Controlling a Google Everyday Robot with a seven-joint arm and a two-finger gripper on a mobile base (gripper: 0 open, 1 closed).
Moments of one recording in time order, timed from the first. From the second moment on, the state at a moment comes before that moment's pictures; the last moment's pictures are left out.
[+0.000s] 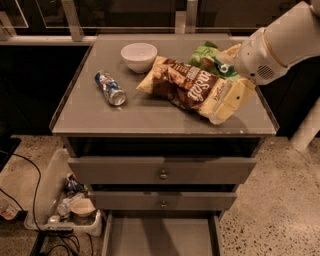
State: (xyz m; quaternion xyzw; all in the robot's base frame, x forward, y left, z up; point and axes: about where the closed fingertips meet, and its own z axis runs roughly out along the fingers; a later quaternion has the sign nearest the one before) arm 0.541 -0.148 0.939 -0.60 0.73 0.09 0.32
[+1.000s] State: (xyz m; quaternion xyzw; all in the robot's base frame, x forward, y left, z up) arm 0.609 -0.118 0.895 -0.58 0.73 0.13 0.34
